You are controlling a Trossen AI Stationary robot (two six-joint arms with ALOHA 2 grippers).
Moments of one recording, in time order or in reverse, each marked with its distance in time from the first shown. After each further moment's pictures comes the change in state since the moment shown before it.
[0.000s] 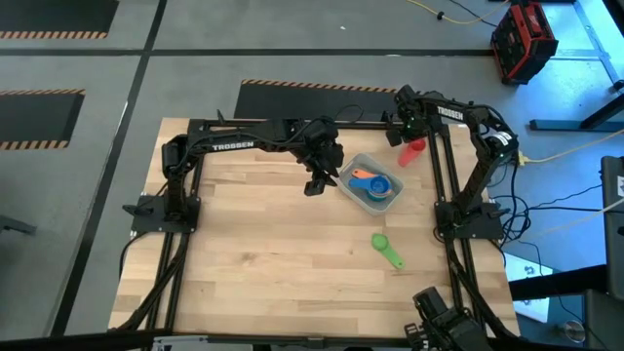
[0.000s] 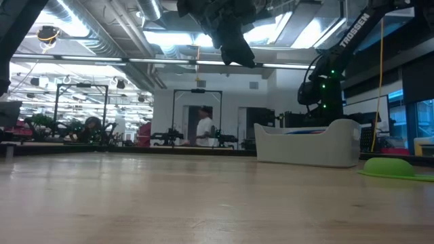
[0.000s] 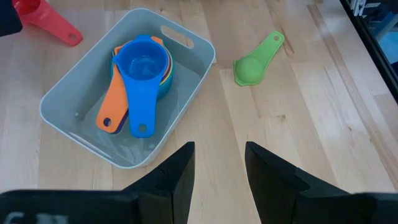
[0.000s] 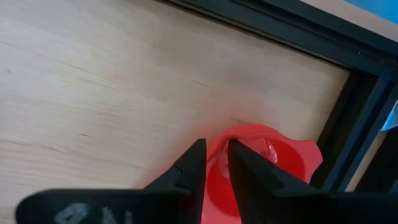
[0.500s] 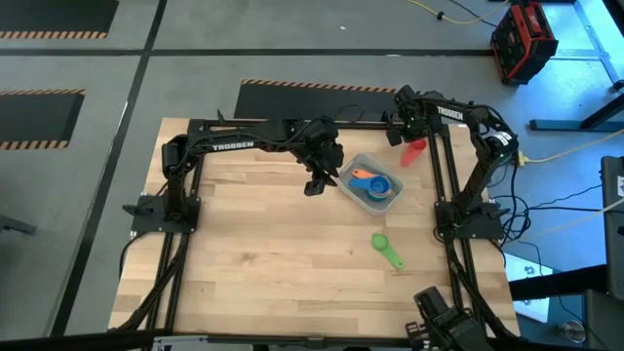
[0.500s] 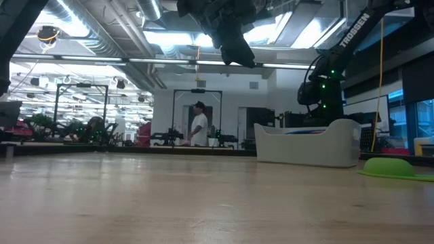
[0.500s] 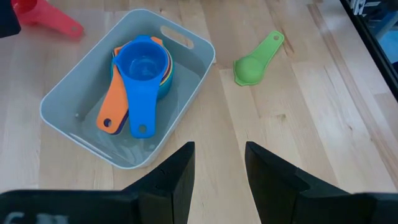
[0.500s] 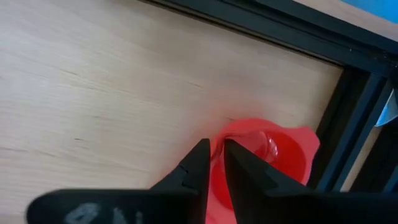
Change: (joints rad) left arm 0.000 0.000 0.000 0.000 0.000 0.007; right arm 0.000 0.000 0.000 -0.001 0.016 0.025
